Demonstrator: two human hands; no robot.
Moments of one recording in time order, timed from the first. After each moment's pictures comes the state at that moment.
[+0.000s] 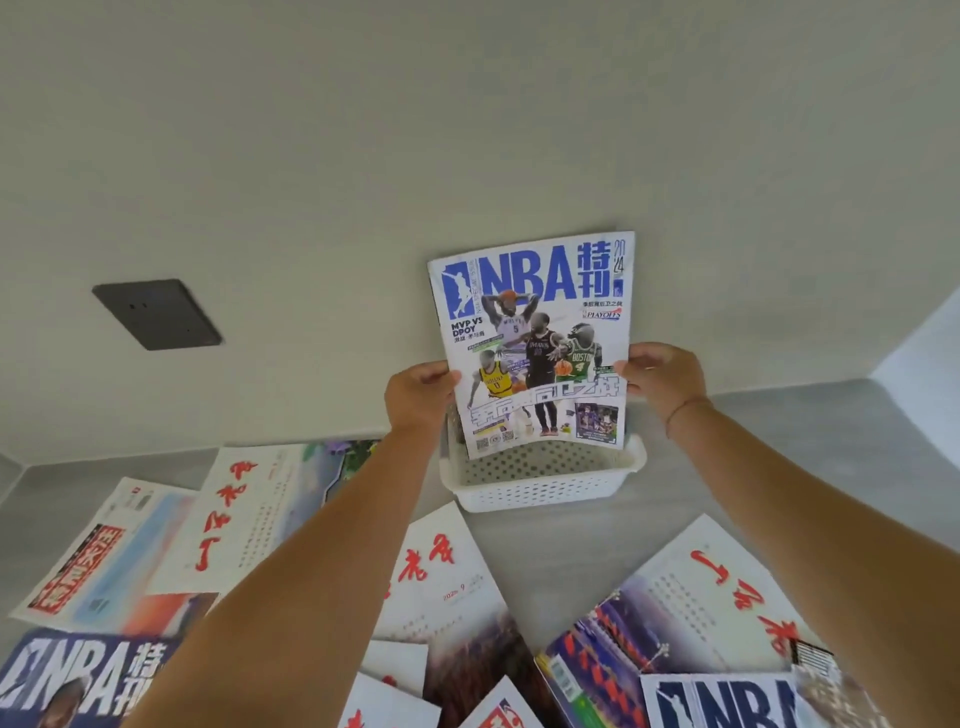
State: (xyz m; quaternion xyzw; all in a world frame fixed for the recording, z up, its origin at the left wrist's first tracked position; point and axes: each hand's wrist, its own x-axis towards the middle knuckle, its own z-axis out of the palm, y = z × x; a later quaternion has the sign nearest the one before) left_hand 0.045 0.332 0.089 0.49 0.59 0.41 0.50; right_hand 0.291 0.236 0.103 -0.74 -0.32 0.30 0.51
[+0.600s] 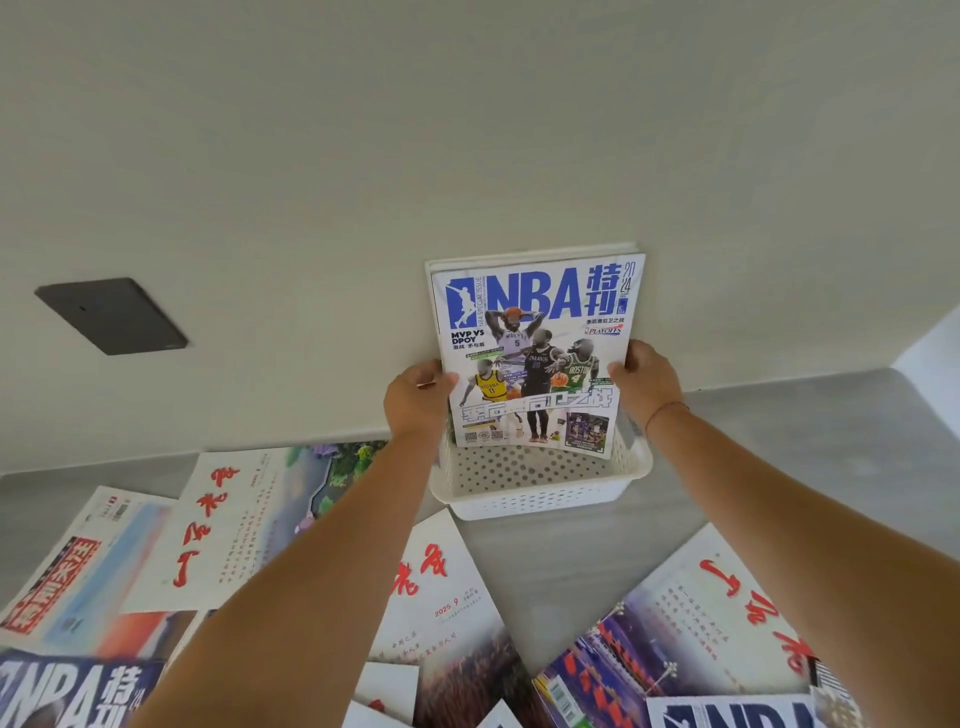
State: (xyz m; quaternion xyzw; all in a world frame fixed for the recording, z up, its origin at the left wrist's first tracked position) left_hand 0.062 0.347 0.063 0.51 0.64 0.38 0.43; right_hand 0.290 0.265 0.068 -0.79 -0.37 0.25 0.42
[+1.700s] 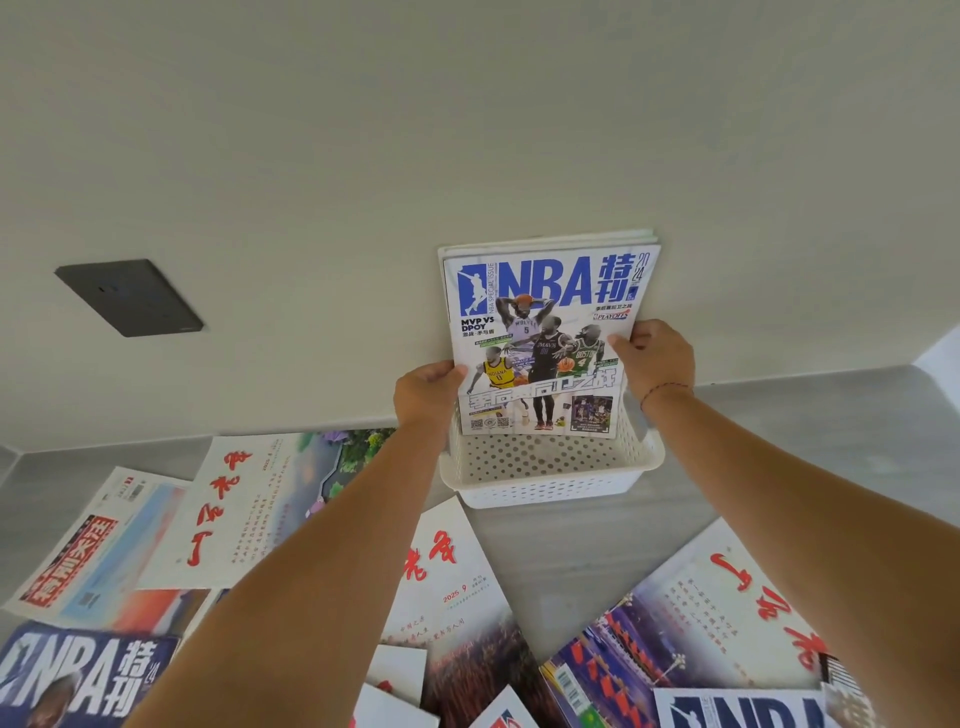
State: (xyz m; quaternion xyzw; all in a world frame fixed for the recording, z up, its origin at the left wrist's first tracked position) left_hand 0.056 0.347 0.056 0.47 0.64 0.36 0.49; right_hand 0.289 0.280 0.067 -0.82 -0.34 0.16 0.43
